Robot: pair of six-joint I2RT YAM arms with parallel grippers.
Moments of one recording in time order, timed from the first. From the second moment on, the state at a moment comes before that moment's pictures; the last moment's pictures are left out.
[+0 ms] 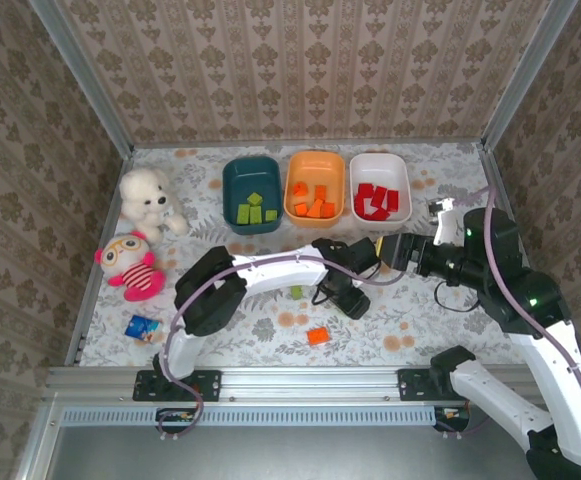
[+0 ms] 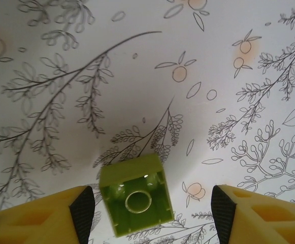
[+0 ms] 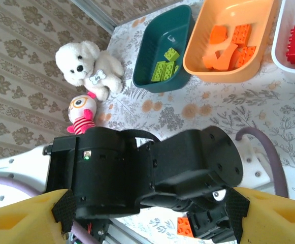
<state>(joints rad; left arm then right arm) -1.17 2.07 1.56 -0.81 0.12 -0.28 0.35 0.77 1.17 -0.94 -0.35 0.55</state>
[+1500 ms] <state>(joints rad) -0.51 1.94 1.73 -0.81 0.05 -0.31 0.45 1.05 1.19 -0.91 -0.37 0.52</state>
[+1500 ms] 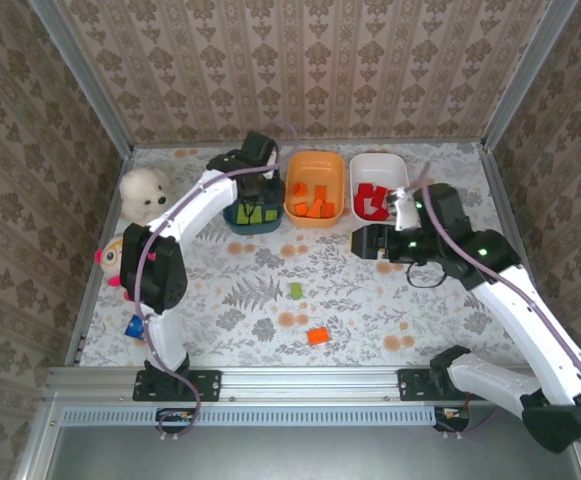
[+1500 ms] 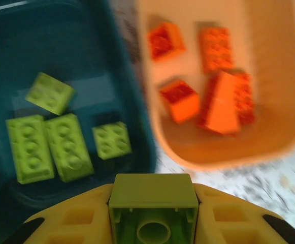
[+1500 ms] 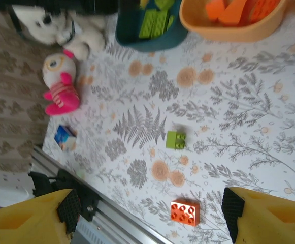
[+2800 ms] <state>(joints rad) -0.35 2.50 2.30 -0.97 -0.09 -0.42 0.75 1.37 1.28 -0.98 -0.26 0.34</state>
